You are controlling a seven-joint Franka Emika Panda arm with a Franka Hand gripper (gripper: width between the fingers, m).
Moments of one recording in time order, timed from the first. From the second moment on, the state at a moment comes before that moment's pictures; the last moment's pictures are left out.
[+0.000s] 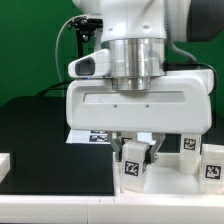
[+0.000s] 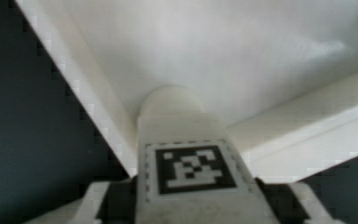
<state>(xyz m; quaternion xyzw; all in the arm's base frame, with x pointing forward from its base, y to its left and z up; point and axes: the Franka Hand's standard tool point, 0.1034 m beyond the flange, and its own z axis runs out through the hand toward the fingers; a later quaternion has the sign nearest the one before) 0.633 0.002 0.068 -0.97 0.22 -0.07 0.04</state>
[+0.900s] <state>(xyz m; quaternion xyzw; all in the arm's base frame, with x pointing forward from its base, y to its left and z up) 0.636 0.002 0.064 -0.70 0.71 -0.01 0.08</state>
